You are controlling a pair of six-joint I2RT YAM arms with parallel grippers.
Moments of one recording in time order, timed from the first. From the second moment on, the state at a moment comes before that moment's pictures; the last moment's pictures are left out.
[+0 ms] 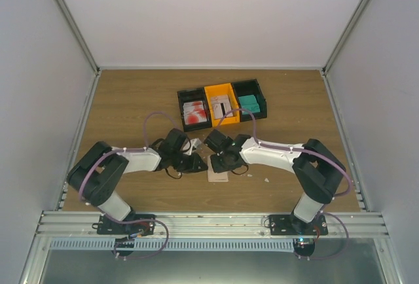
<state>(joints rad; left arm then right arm) -0.61 1.62 0.60 0.06 0.64 -0.62 0.92 1.70 1.03 -0.63 0.04 0.65</state>
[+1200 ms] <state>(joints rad) -0.61 0.48 1.00 -0.62 -0.23 -0.32 0.90 0.65 1.09 -1.09 0.69 0.72</state>
